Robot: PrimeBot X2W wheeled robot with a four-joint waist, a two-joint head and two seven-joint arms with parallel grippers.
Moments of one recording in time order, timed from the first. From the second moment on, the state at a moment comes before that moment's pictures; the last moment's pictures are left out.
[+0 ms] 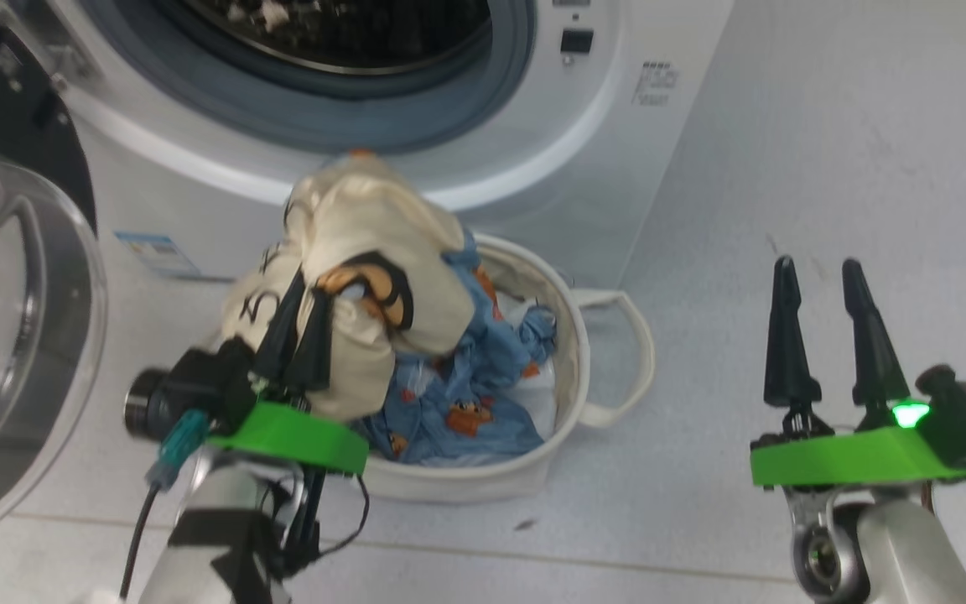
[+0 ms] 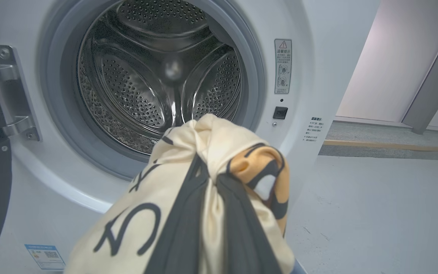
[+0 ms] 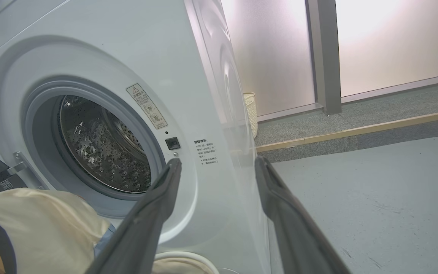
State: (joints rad) left arm -0.42 0.04 -0.21 0.31 -0.19 -0.04 -0.25; right arm -0.18 -0.05 0.09 -0.02 0.32 0.13 -0.25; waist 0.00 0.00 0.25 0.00
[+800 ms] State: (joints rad) left arm -0.28 0.04 -0.11 0.22 -0.41 -0.04 -0.25; right arm -0.09 -0.05 0.05 0.01 0.52 0.13 -0.25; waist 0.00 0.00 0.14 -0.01
